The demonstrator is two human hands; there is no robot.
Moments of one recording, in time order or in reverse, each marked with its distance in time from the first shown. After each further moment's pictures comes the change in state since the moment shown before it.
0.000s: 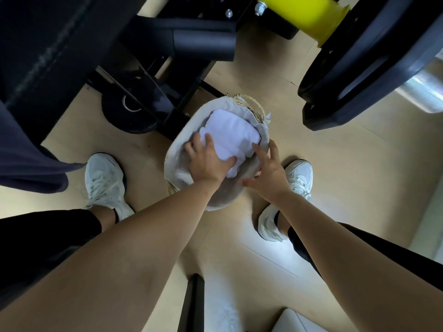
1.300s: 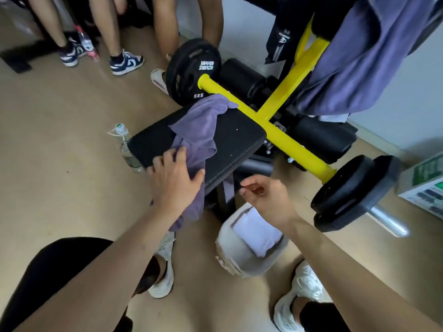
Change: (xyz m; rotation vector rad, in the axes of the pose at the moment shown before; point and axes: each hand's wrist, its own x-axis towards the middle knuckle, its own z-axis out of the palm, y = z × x) left_hand -0.060 -0.119 -0.348 0.025 0.592 0.034; right_hand -0.070 -0.290 -0.091 0.186 0.071 -0.419
